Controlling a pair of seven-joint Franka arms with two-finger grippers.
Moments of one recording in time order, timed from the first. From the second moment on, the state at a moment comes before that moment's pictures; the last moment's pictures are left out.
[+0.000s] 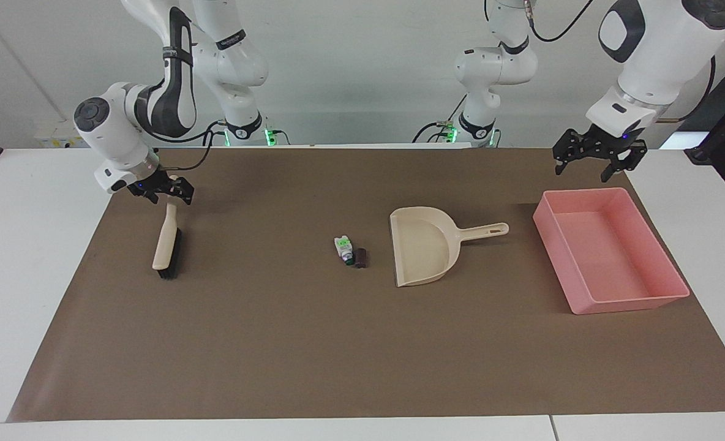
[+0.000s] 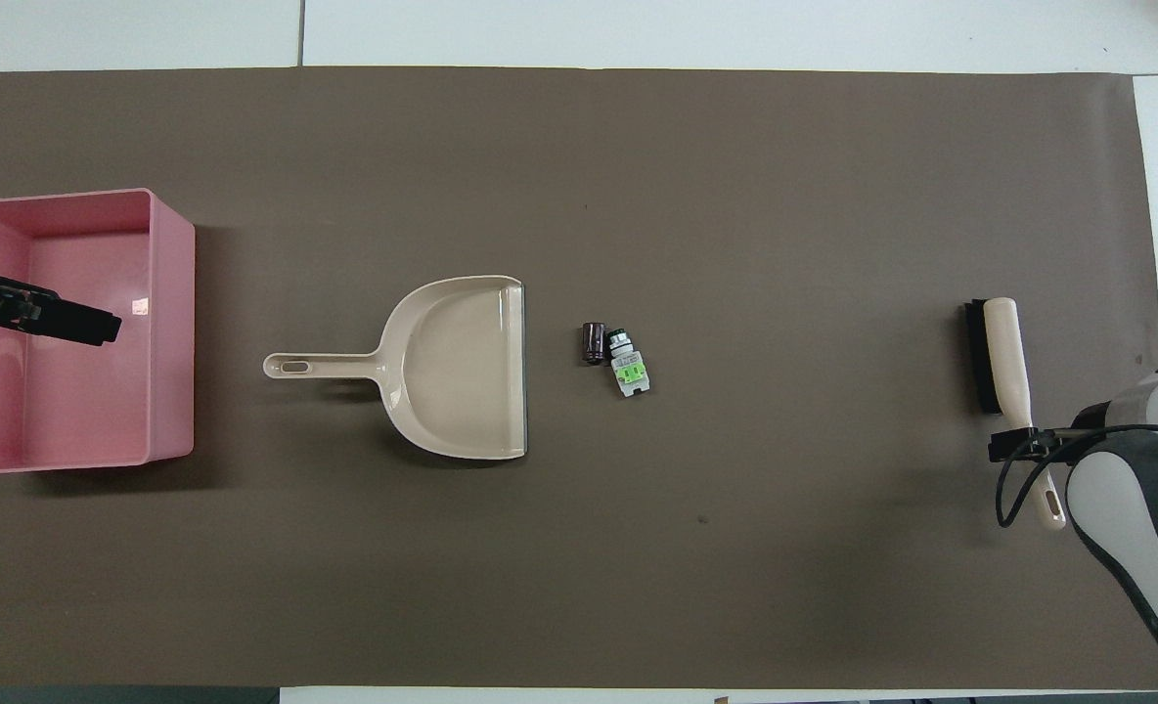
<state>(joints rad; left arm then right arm) -0.09 -0.08 0.03 -1.78 -0.01 1.73 0.41 -0.28 -0.16 0.01 -2.45 -0.01 2.15 -0.19</state>
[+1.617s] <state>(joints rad) -0.32 0.03 0.02 -2.19 -0.01 2.23 1.20 -0.28 -0.17 0.02 -2.43 -0.01 2.07 -0.18</state>
